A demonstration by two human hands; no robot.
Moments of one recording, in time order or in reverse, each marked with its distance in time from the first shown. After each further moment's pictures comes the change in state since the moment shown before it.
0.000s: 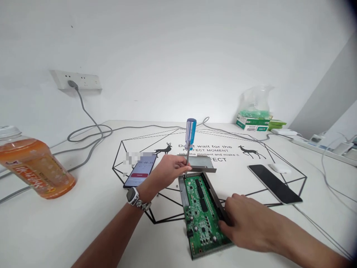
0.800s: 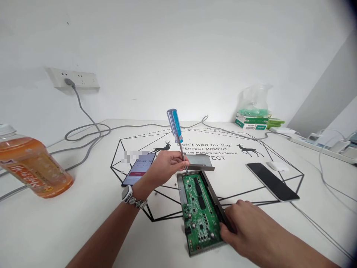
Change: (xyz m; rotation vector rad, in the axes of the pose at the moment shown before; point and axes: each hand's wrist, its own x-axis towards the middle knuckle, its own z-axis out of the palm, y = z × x) left_hand -0.001 0.001 -0.001 -0.197 0.055 0.014; right_hand -0.011 0.006 0.026 -0.013 0.078 0.006
